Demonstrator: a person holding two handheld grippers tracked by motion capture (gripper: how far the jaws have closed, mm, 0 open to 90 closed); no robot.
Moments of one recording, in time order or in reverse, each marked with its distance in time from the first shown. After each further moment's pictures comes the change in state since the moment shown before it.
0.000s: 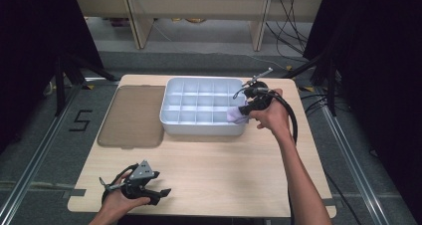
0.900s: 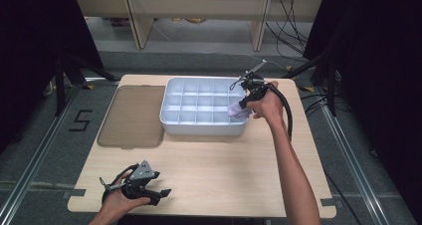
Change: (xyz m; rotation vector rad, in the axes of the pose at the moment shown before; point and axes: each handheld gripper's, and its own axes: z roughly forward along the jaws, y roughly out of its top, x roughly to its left) left arm 0.000 0.000 0.000 0.000 -0.002 0.001; right arm -0.016 0.023 0.022 0.089 -0.046 0.040
